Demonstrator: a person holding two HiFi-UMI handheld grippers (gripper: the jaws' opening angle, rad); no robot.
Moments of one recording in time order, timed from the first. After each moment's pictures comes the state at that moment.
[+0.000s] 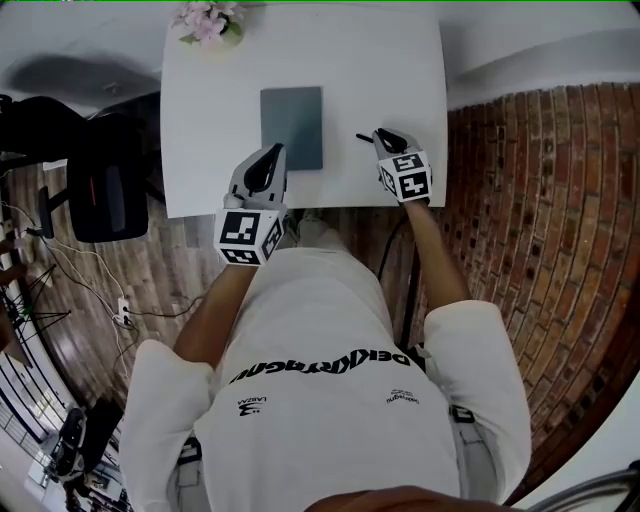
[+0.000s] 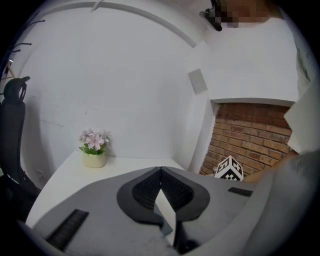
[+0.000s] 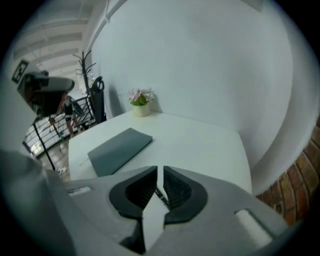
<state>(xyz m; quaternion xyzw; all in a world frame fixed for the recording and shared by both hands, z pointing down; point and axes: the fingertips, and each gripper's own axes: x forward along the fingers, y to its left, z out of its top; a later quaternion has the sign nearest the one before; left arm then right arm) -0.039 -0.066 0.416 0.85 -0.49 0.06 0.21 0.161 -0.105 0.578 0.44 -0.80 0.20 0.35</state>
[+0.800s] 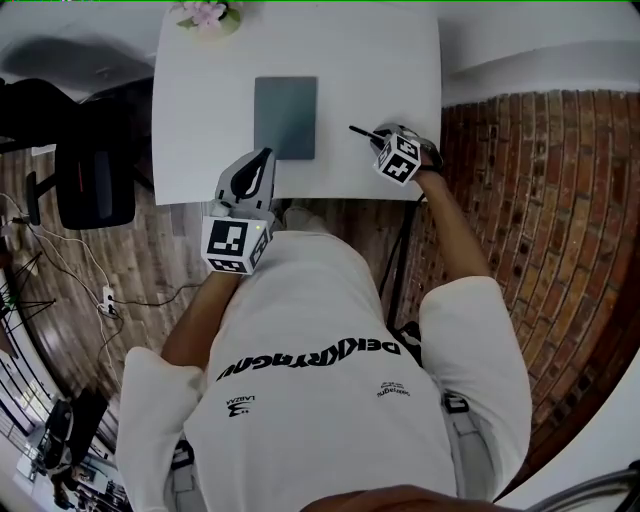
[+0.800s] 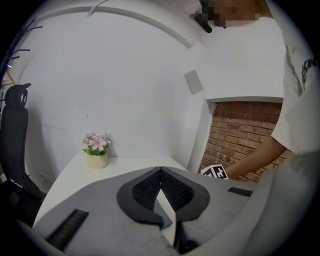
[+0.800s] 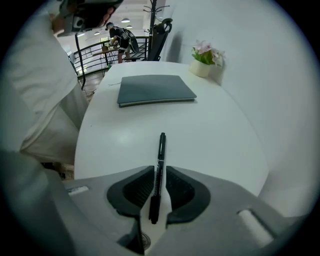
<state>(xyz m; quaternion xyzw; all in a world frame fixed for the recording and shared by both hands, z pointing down) -0.048 -0.039 0.409 0.85 -0.49 0.07 0.19 0.181 -0.069 0.658 0.13 -0.78 0.03 0.61</state>
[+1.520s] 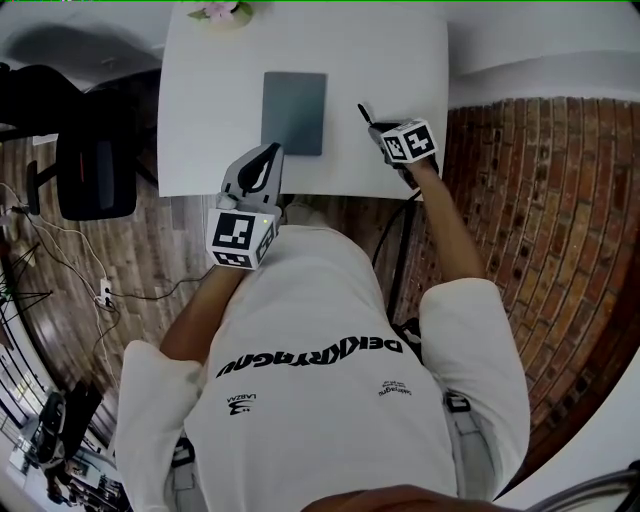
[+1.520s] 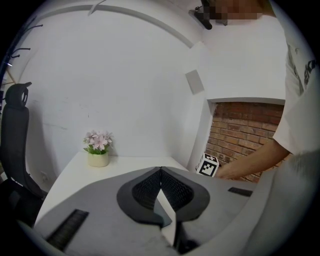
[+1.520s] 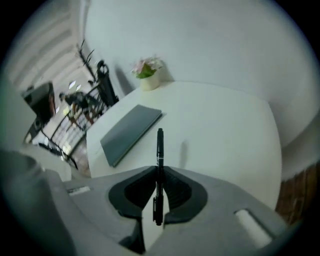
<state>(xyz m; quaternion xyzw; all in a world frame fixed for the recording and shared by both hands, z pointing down) -0.052 -0.036 0.408 0.85 -0.48 0.07 0.20 0.158 -0.097 0.629 0.29 -0.78 0.32 0.45</state>
